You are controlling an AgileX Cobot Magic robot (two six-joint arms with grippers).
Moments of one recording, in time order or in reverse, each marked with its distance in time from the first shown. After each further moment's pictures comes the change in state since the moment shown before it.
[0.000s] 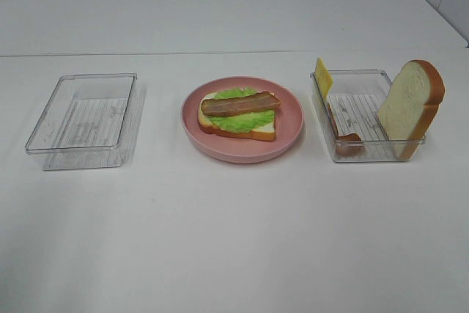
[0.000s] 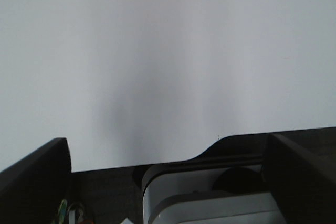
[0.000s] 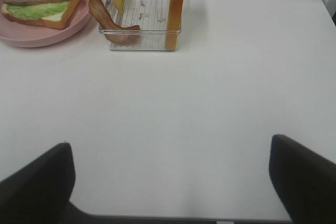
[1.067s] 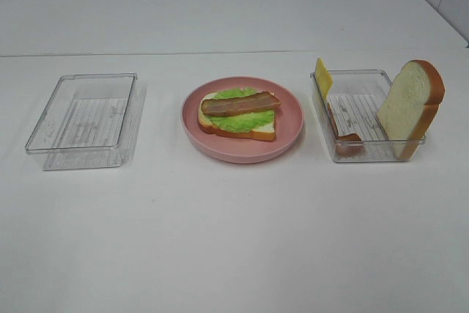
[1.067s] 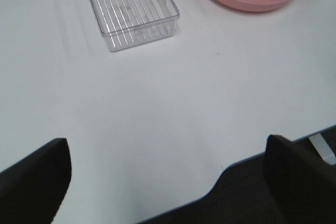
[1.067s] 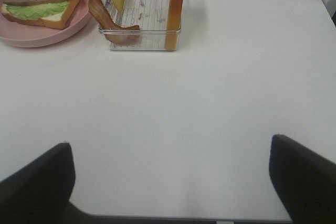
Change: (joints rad) left arm 0.000 -0.618 0.081 -0.030 0.058 0.276; right arm 0.000 0.000 0.000 0.000 0.000 0.000
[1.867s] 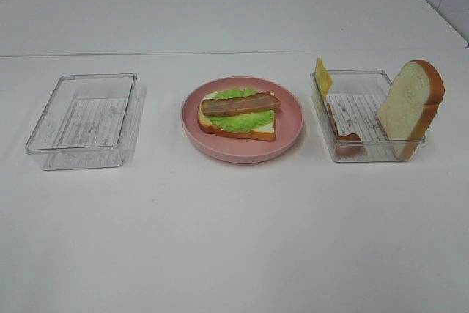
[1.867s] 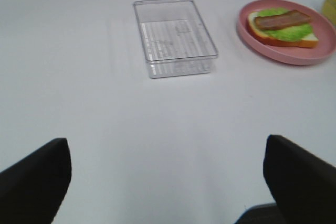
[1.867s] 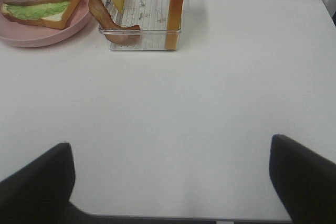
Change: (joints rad) left arm 0.199 -0.122 0.000 0.046 0.003 -0.071; right arm 0.000 0.000 0.000 0.000 0.000 0.000
